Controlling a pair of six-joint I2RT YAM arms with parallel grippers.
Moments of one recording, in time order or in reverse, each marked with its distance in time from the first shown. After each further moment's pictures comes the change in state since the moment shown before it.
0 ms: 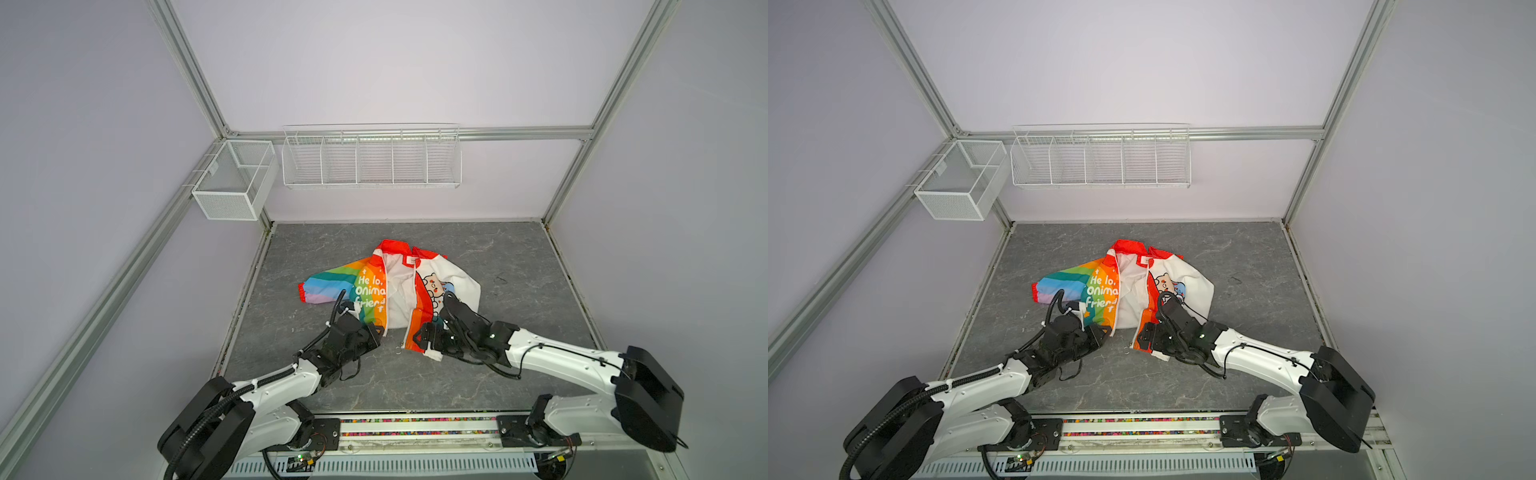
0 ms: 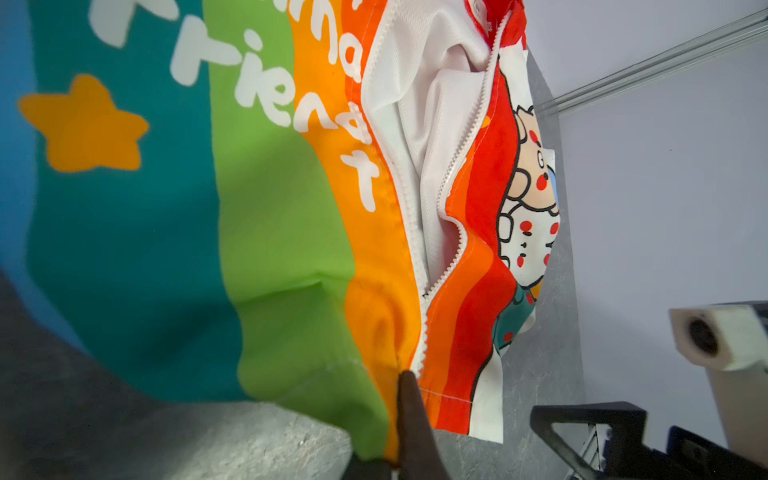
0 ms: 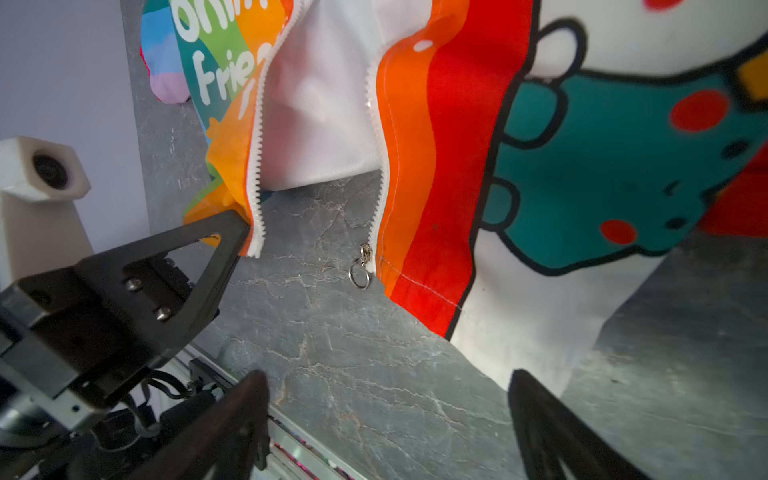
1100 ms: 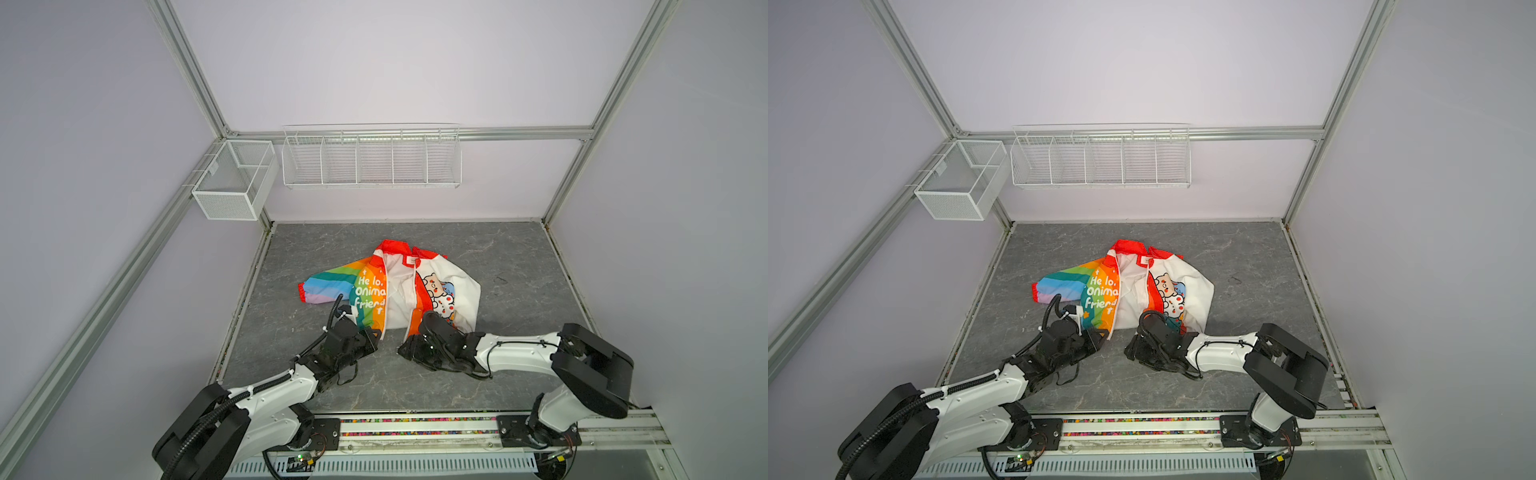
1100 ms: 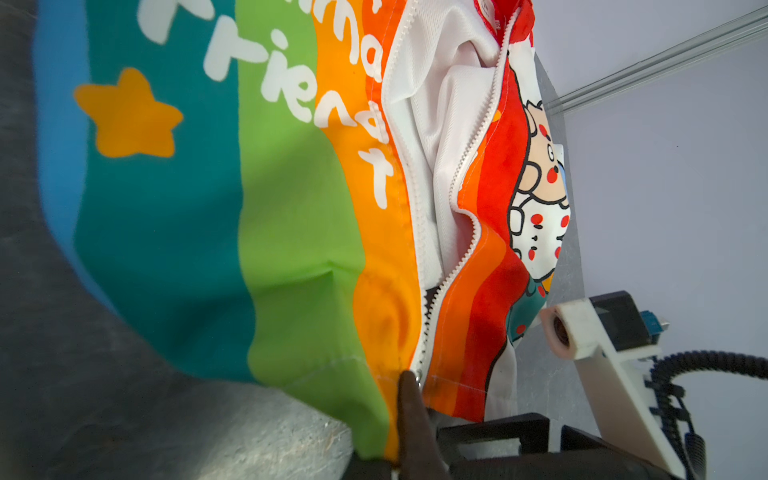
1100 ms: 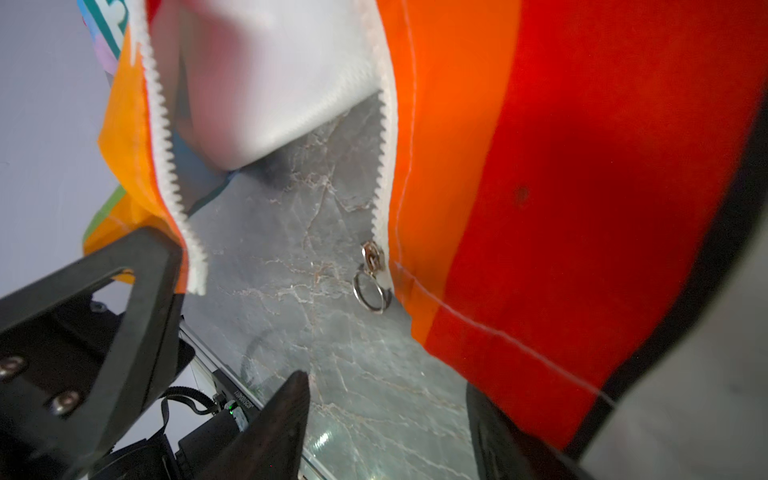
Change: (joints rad) left arm 0.000 -0.032 -0.046 0.006 -0.008 0.008; right arm 0.085 0.256 -0.045 0.333 -0.028 0.224
